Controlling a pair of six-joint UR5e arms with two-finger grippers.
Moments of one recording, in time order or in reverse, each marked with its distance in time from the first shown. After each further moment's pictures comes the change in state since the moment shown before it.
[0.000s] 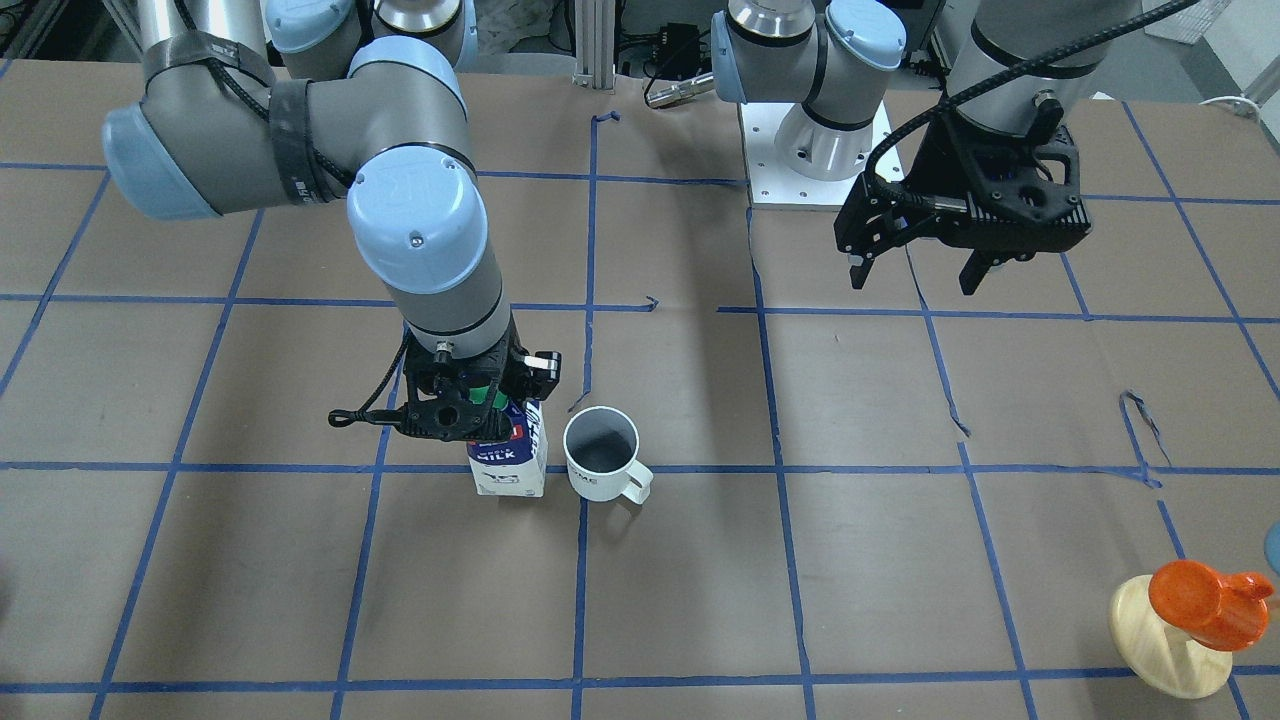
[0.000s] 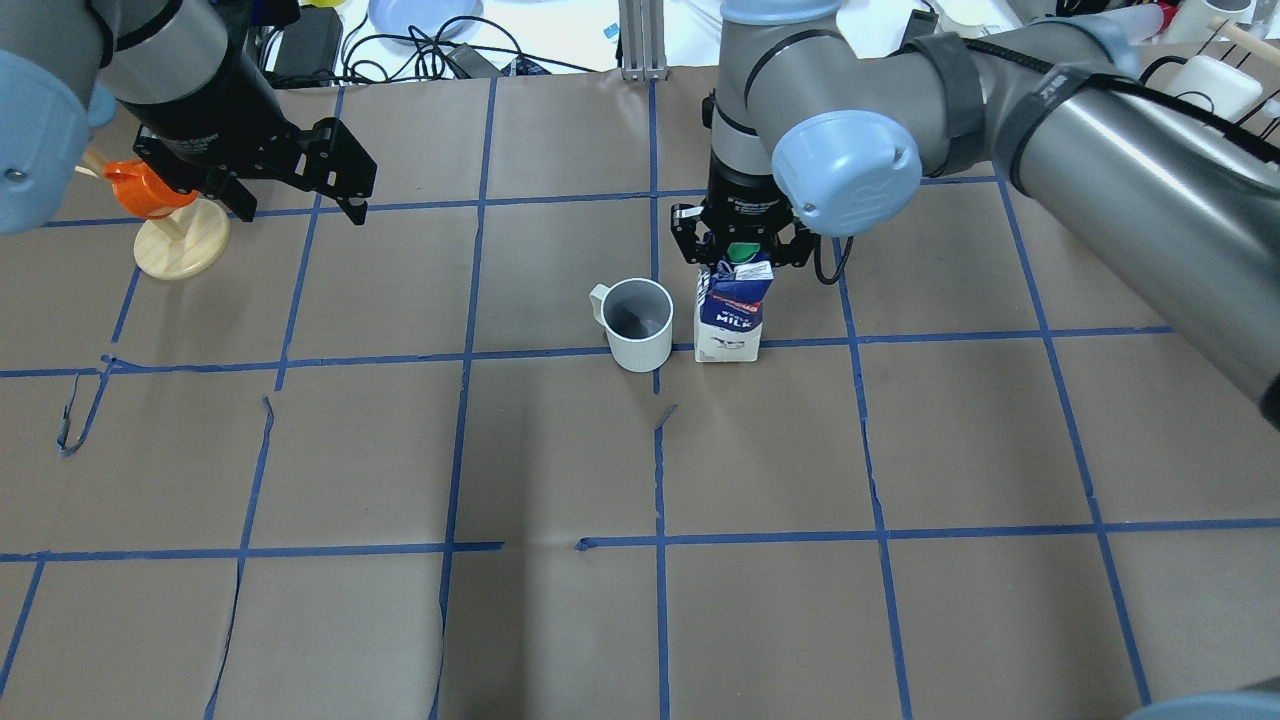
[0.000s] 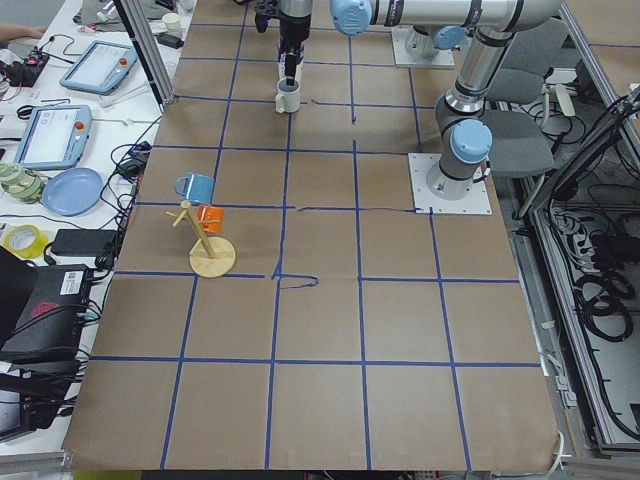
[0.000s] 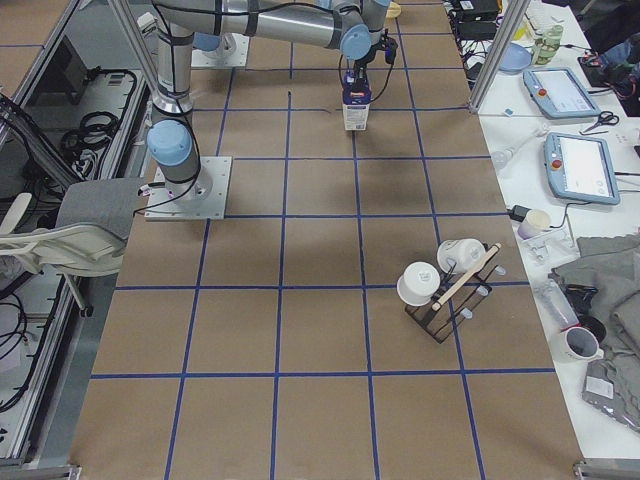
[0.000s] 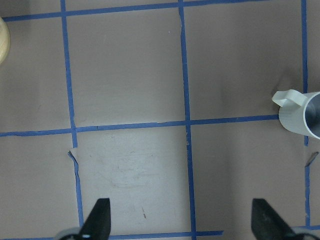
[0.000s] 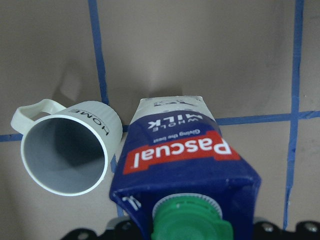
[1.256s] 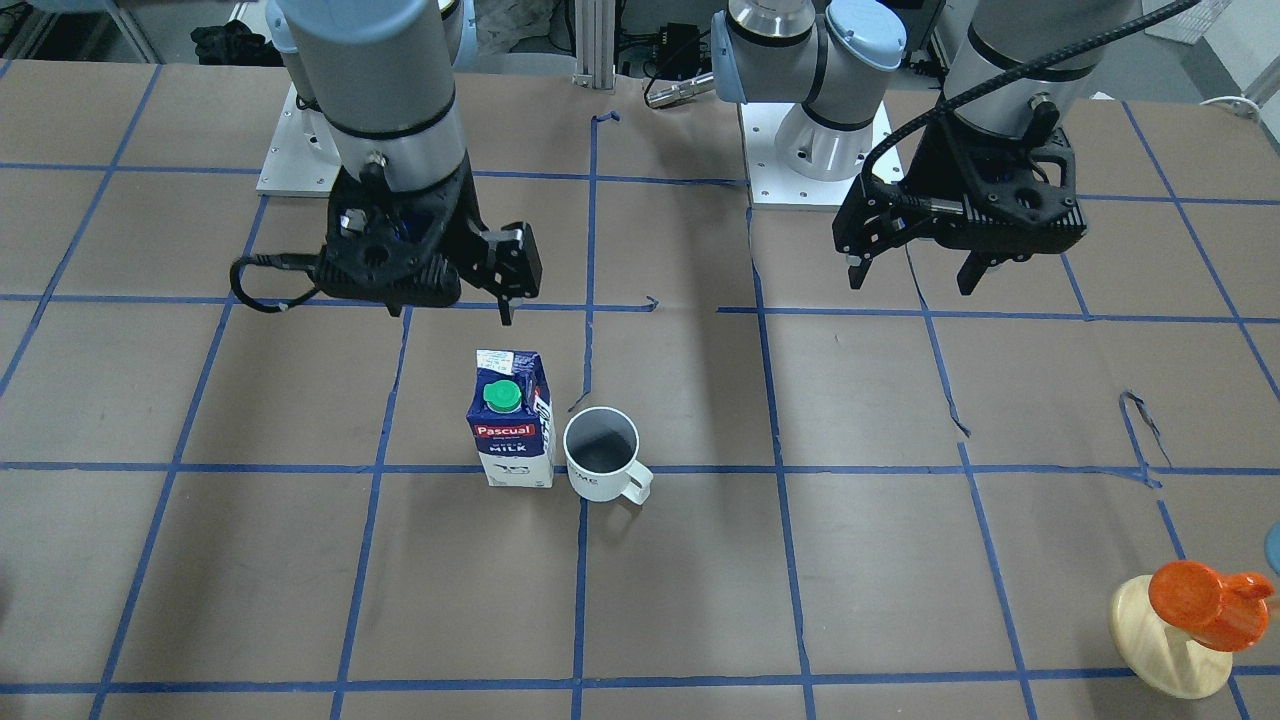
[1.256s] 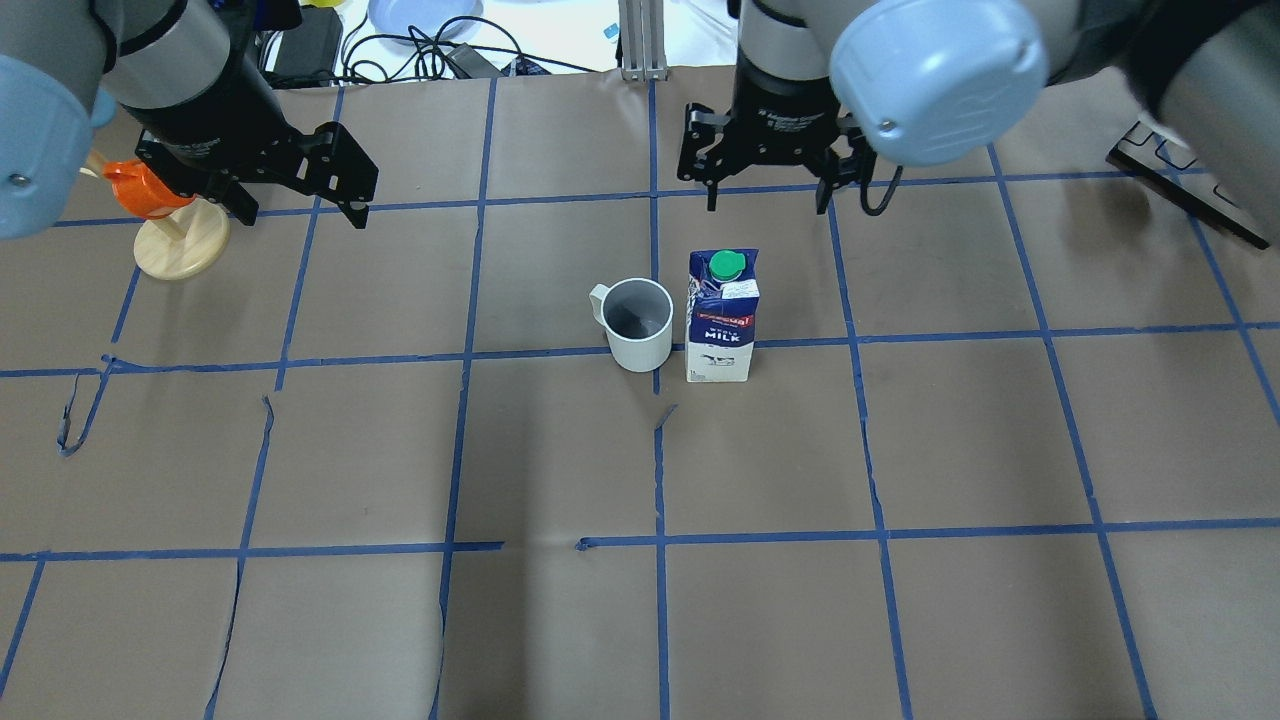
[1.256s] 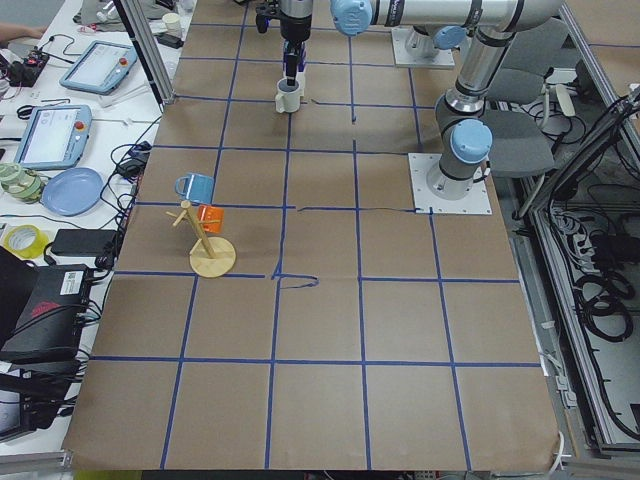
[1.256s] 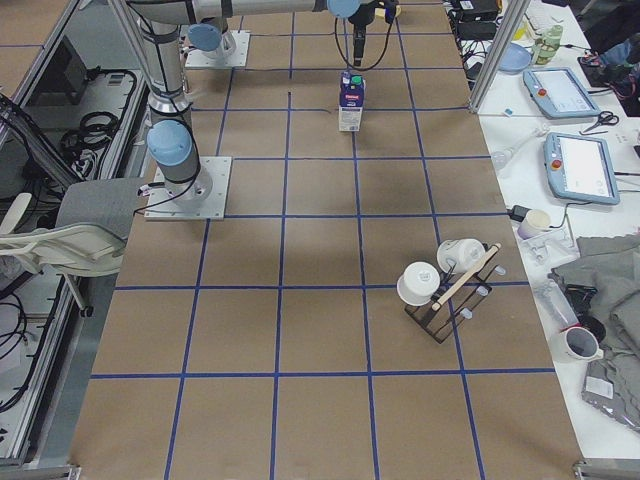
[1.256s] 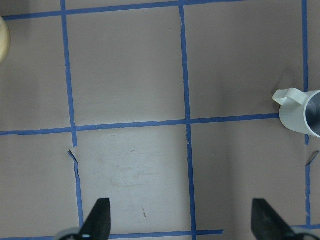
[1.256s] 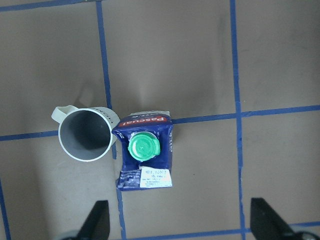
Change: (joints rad) left arm -0.002 0.002 -0.007 0.000 0.002 0.000; right arm -0.014 -0.191 -0.114 0.187 -0.072 -0.013
